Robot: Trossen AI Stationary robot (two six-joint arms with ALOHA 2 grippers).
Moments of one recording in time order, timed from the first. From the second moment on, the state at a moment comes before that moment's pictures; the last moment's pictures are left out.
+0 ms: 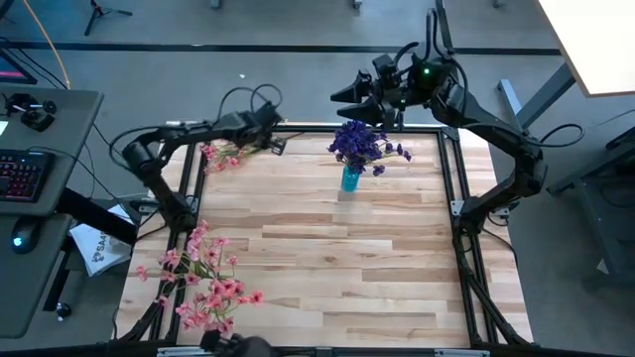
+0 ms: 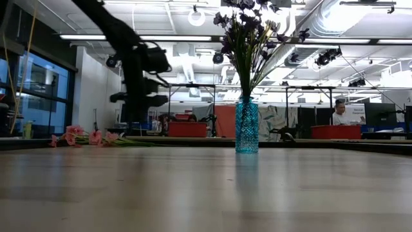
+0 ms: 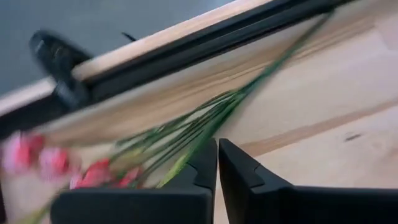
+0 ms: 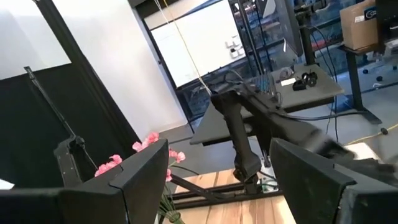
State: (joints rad) left arm 0.70 1.68 1.07 -0.55 -0.35 -0.40; right arm -0.50 1.50 1.72 -0.18 -0.74 0.38
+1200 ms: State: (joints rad) left arm 0.51 1.69 0.77 -0.31 -0.47 -0.39; right arm -0.50 1.50 1.72 -0.30 -0.76 0.29
